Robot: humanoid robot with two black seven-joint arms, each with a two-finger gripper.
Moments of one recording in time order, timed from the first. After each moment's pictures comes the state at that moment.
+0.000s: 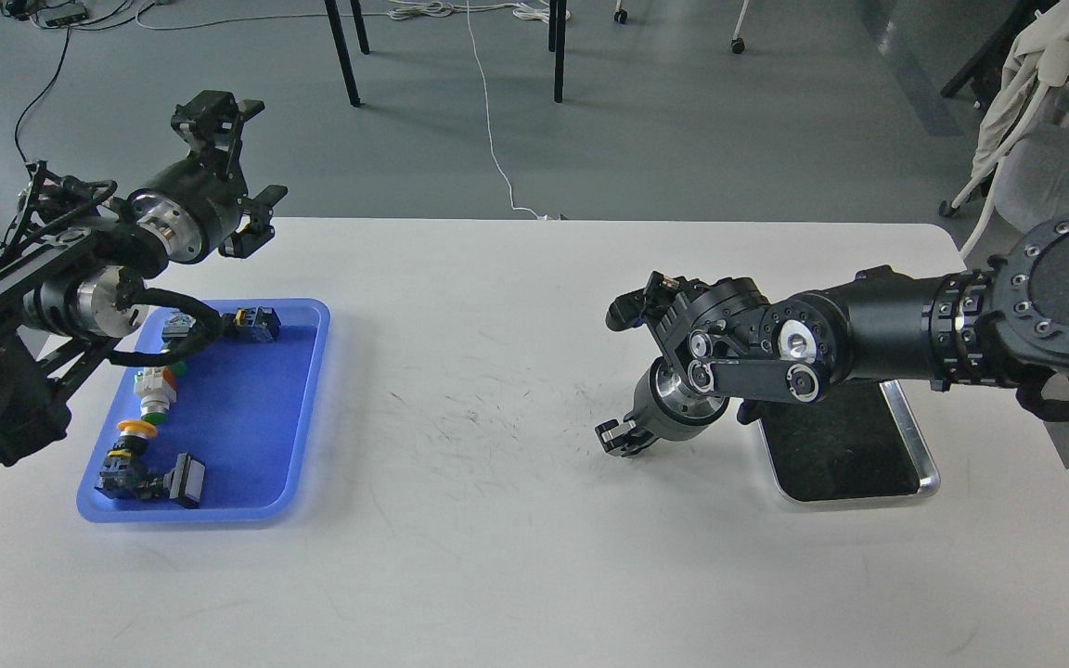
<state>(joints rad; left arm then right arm) -0.84 0.52 -0.60 -0.90 0.22 -0.04 -0.06 1.49 0.00 -0.74 0.98 -0.58 0.49 -0.15</state>
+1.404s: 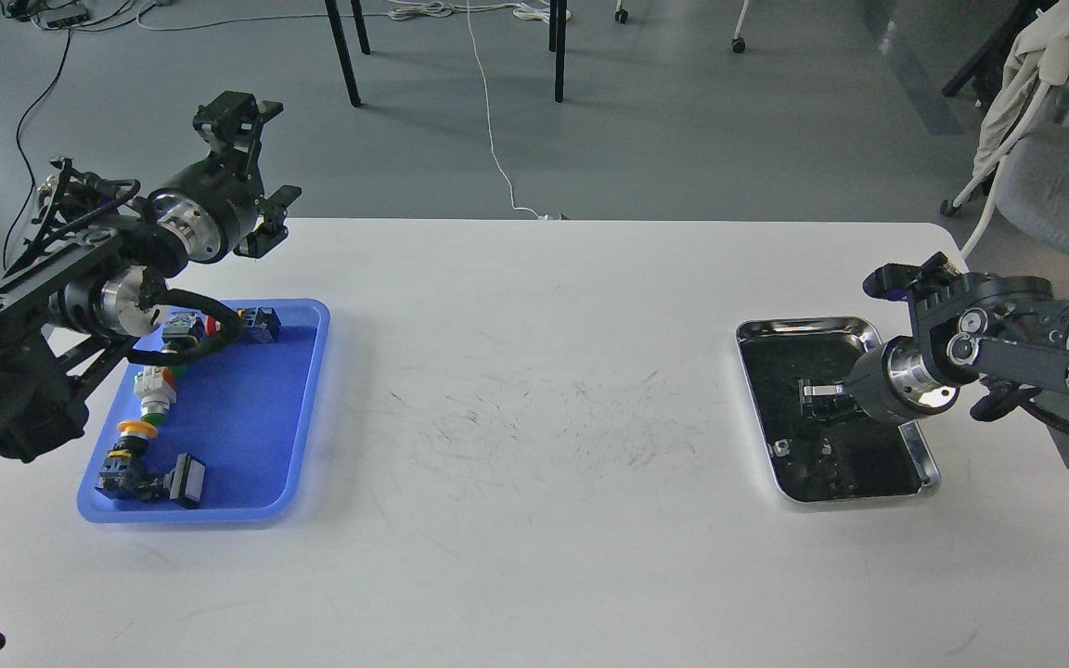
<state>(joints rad) -0.86 0.49 -0.59 -0.90 0.25 -0.01 -0.05 1.30 -0.56 -0.51 1.04 -0.72 0.49 -0.13</state>
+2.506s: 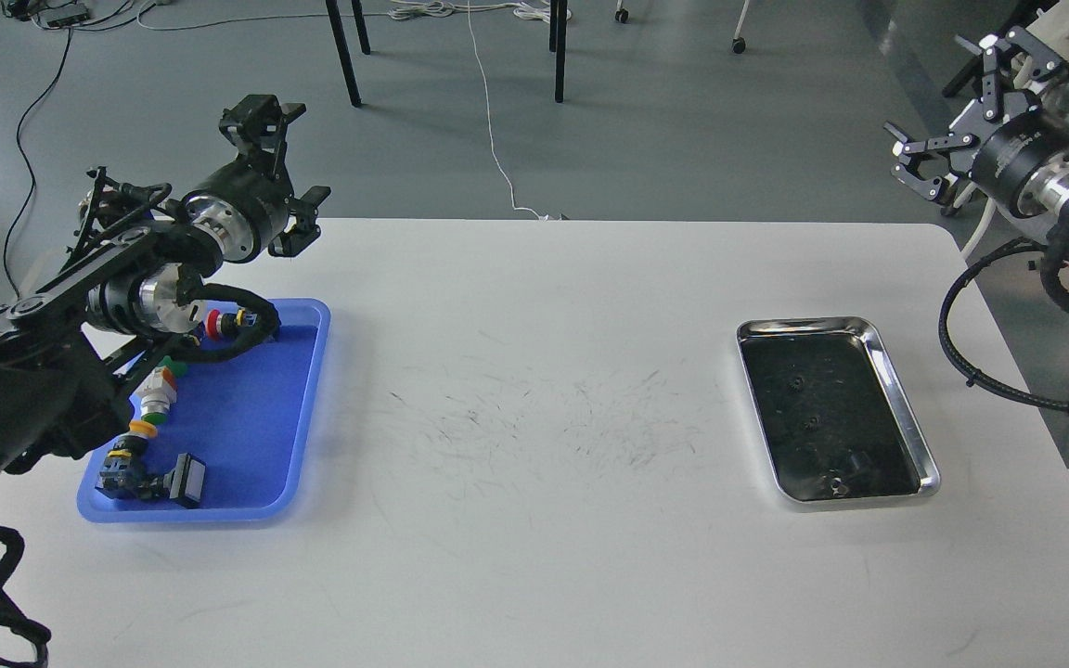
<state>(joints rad) -0.83 0.37 -0.74 -0.82 0.15 -0.01 -0.06 0.83 -0.44 0.76 0.46 0.32 0.49 -0.11</state>
